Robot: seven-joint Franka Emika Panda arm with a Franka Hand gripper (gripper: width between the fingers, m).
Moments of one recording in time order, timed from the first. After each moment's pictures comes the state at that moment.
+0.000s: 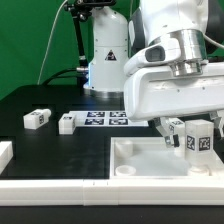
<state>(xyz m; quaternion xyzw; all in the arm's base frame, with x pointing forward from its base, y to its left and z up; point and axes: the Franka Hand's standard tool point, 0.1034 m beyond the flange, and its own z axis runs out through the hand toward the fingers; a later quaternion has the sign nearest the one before) 0.616 0.117 0.067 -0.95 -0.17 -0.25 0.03</state>
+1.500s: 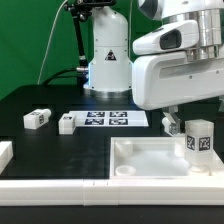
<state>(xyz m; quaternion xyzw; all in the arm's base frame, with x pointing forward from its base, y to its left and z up) 0.615 0.125 0.092 -0.98 -0.18 -0.08 0.04</state>
